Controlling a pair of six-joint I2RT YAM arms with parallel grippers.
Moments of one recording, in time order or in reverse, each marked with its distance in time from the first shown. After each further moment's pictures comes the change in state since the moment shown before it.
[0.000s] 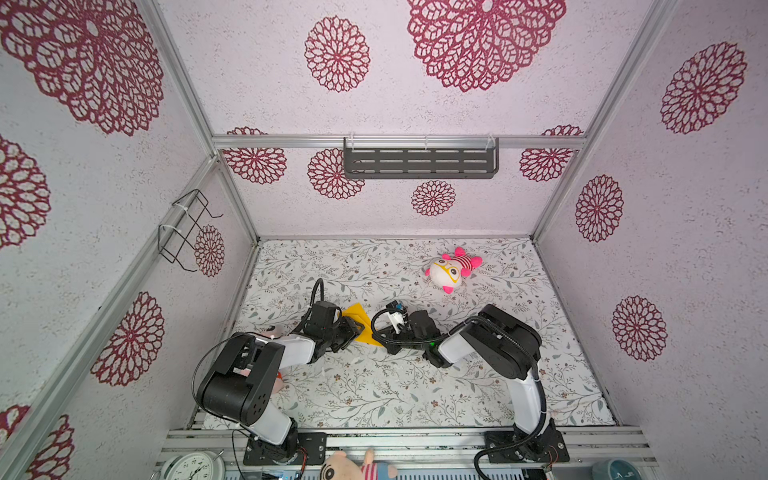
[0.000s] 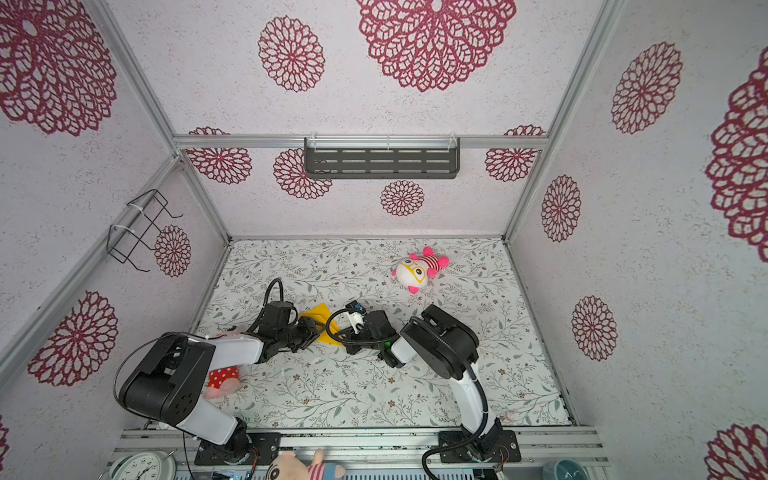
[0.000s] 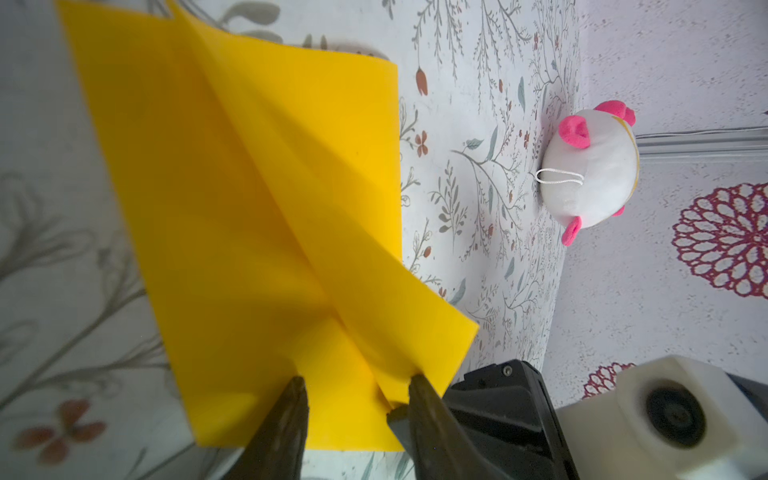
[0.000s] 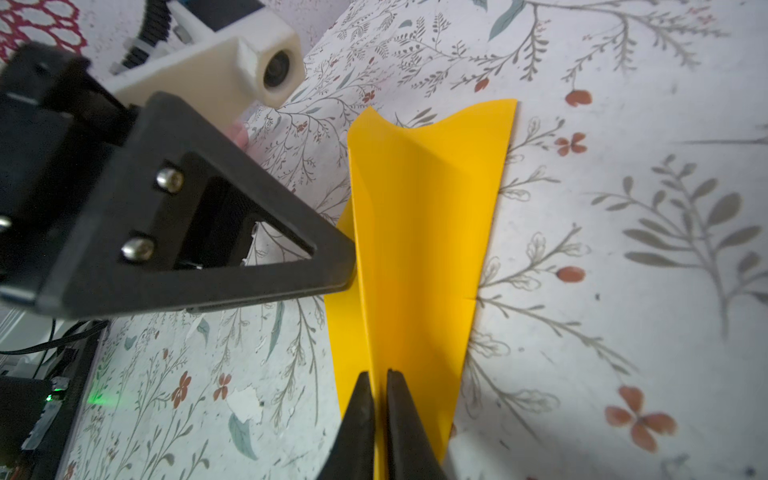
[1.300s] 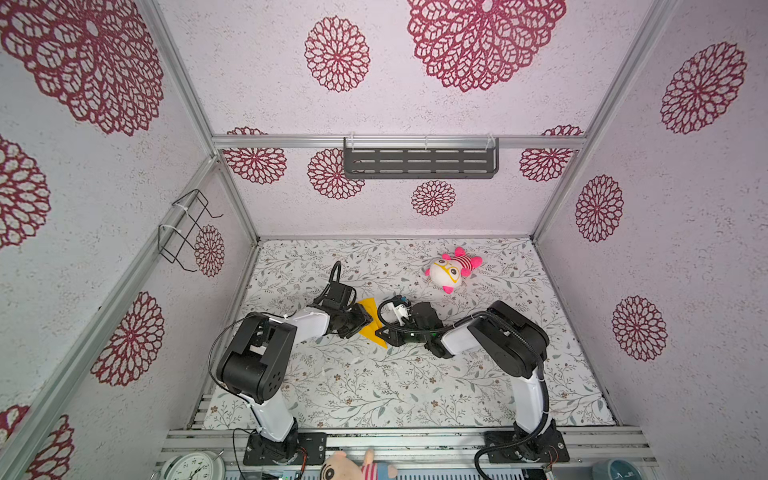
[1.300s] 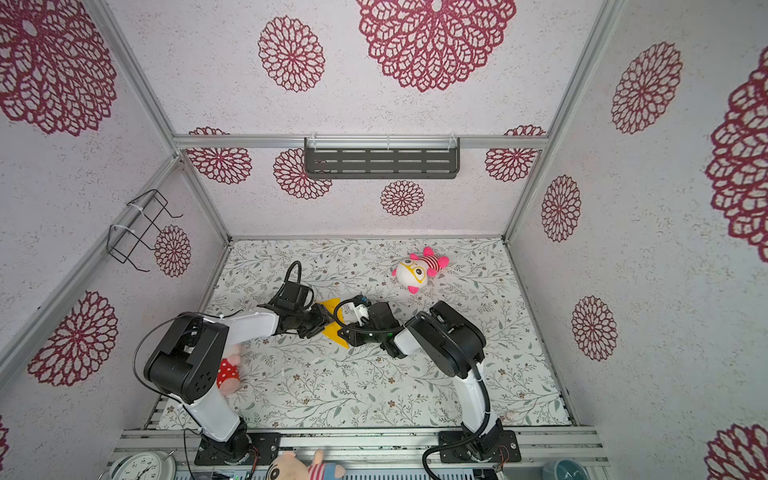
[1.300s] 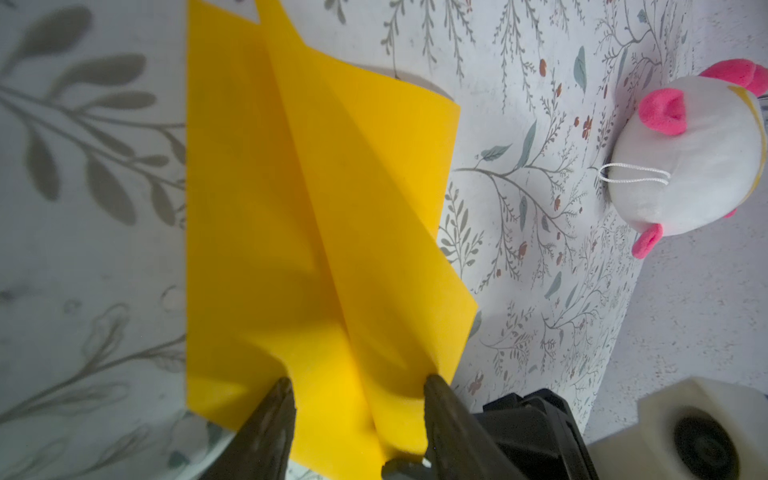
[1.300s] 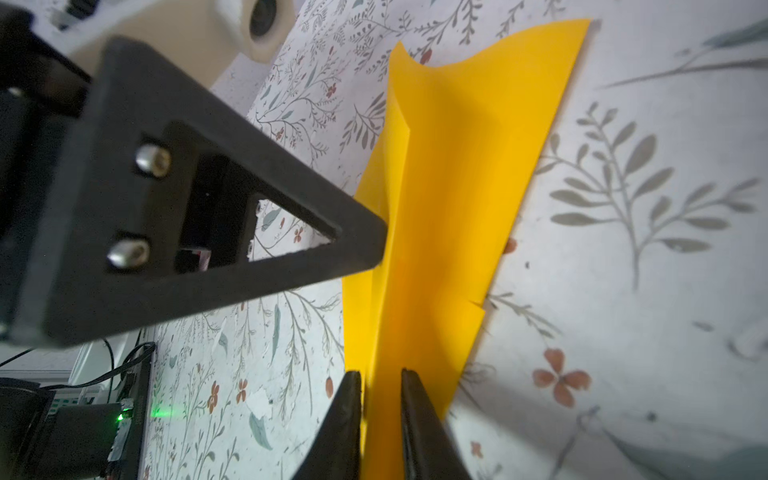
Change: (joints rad) left arm -0.057 0.177 0.337 -0.396 -0.086 0.108; right arm -0.065 -0.033 0.045 -0.178 -0.087 0.148
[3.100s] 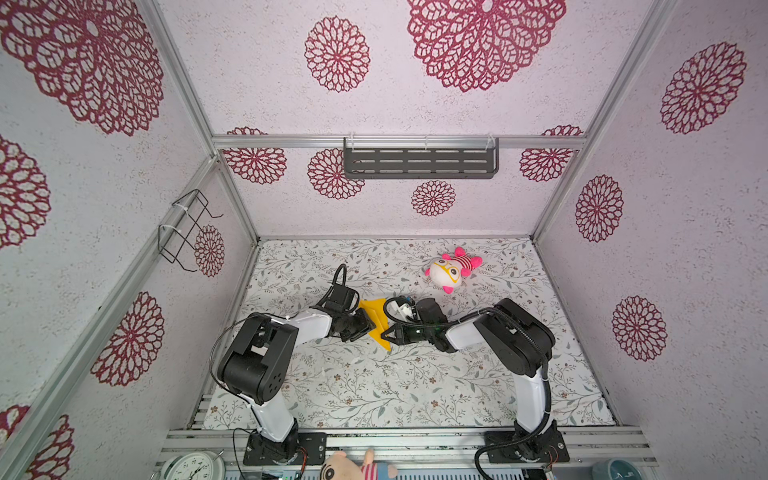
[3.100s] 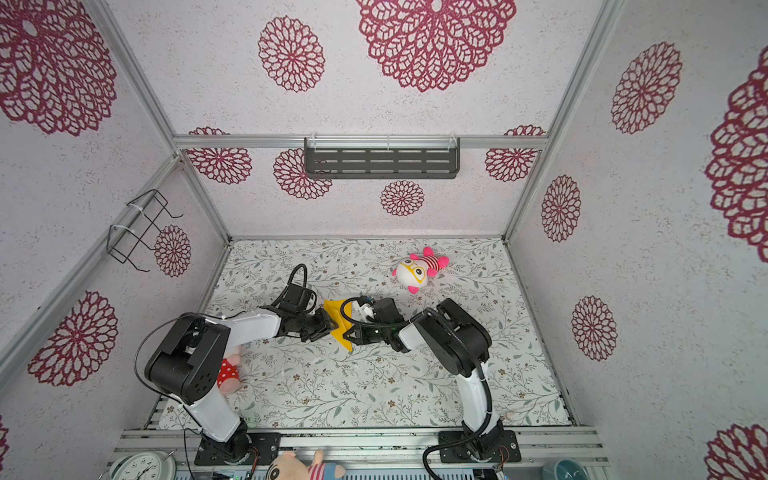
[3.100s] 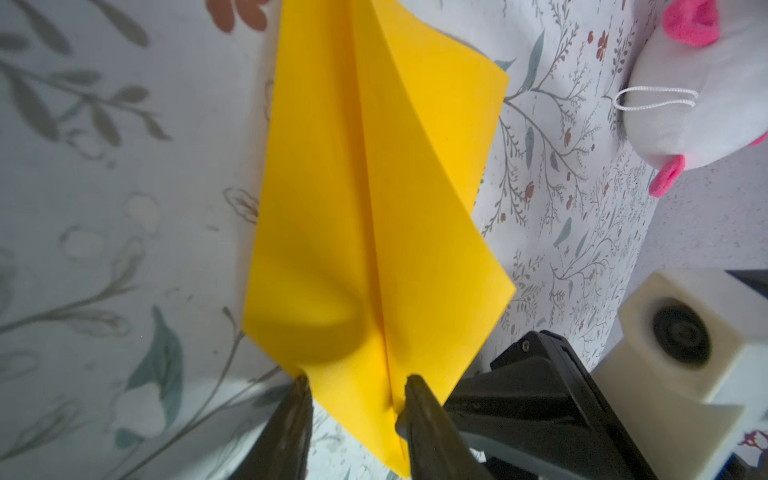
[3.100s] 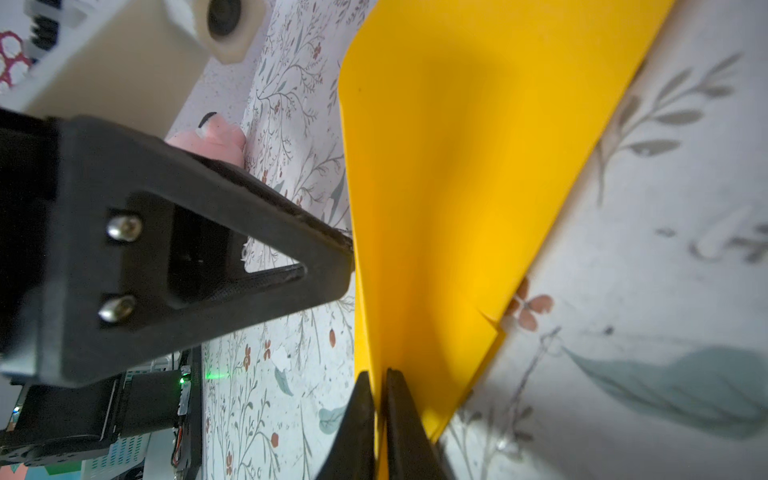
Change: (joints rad) left arm -0.021 -0.031 -0.007 -0.020 0.084 0.060; right arm -0.053 -0.019 0.017 -0.142 -0.139 0.040
